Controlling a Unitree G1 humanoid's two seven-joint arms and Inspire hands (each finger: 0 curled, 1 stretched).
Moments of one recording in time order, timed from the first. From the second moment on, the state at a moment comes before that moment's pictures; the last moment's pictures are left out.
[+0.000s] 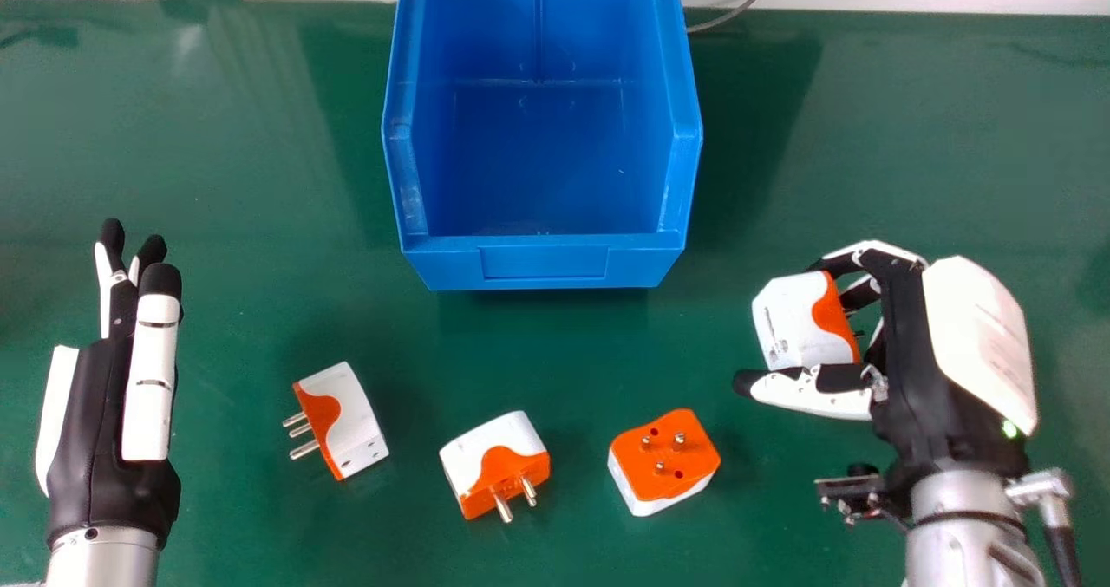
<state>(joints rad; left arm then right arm) 0.22 0.20 0.30 0.12 -0.15 -0.36 -0.15 0.22 -0.23 0.25 -0.36 -0.68 0.31 -0.26</state>
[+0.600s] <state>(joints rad) 0.23 0.20 0.30 0.11 -0.14 -0.34 -0.14 0.11 -0.17 0.39 -0.42 -0.80 0.19 -0.10</state>
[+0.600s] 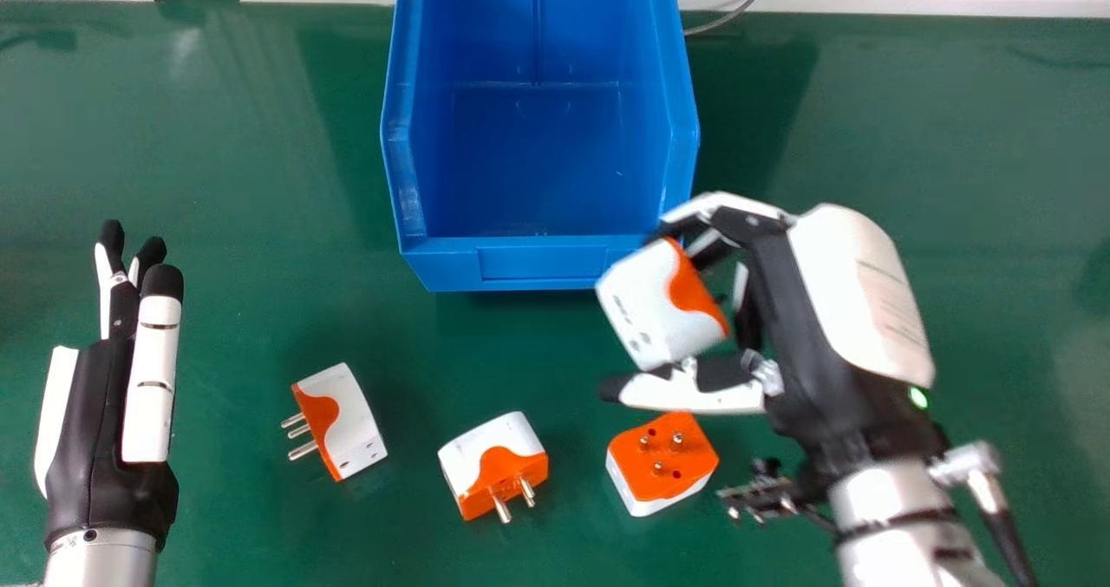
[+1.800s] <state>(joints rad) 0.20 0.21 0.30 0.13 -0.14 -0.34 -0.15 -0.93 -0.02 0.44 0.75 -0.84 0.30 -0.19</state>
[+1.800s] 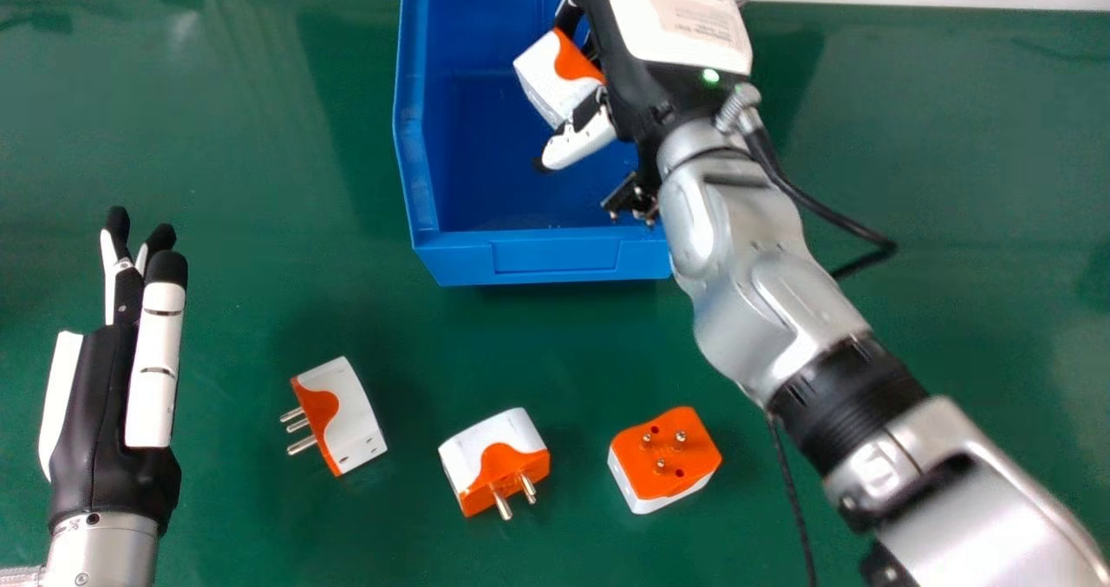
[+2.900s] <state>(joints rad) 0.19 0.20 0.28 0.11 -0.12 -0.34 -0.11 -1.04 -0.02 0.56 0.83 -0.77 0.27 -0.14</state>
